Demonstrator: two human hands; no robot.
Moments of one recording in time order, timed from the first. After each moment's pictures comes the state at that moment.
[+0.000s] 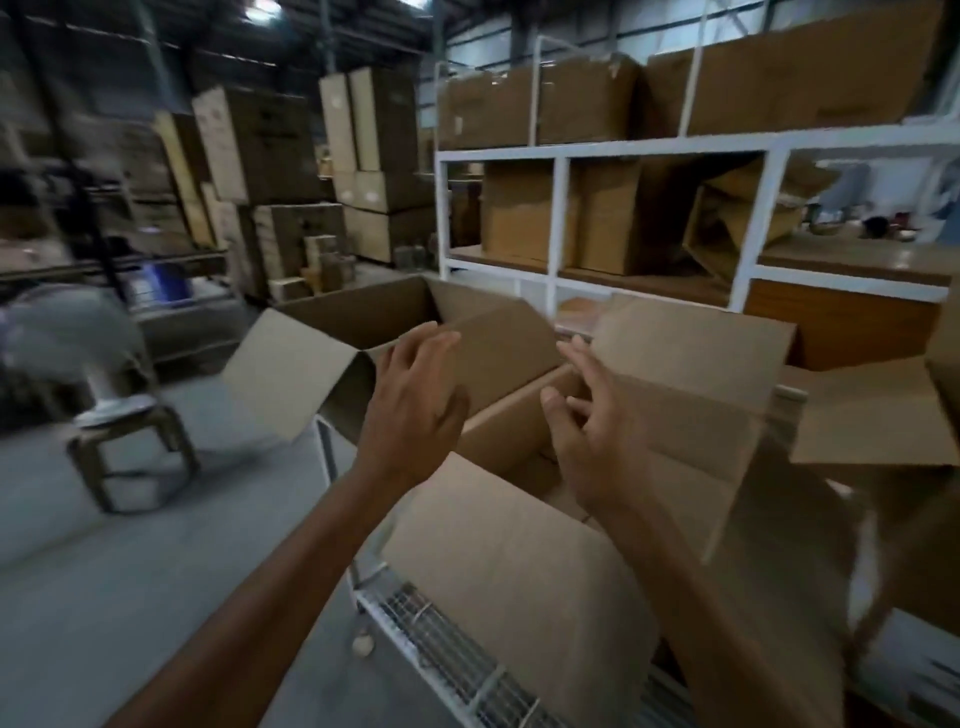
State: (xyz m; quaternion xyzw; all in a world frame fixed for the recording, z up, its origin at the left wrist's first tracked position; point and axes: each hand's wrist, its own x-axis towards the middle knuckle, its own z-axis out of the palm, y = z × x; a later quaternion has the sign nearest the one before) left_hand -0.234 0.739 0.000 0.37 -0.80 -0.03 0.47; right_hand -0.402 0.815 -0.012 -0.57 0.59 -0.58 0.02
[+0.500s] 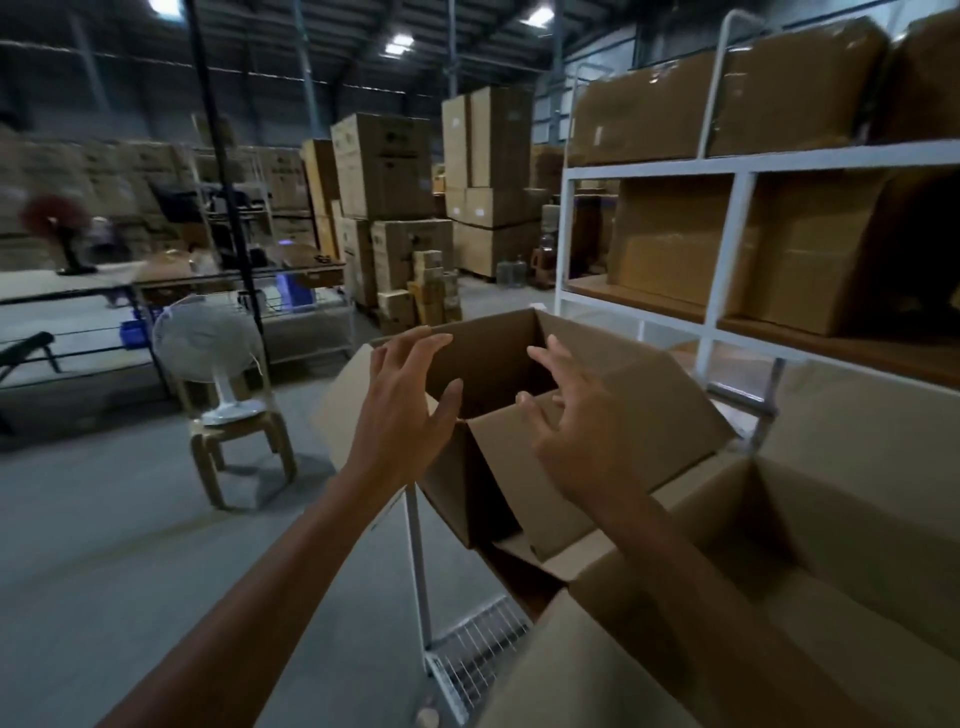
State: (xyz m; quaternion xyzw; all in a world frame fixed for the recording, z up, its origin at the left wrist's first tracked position) left_hand -0.161 0.508 0.020 0.47 -0.75 0.04 0.46; right_hand -0.347 0.540 0.008 -0.69 0.52 -0.50 0.04
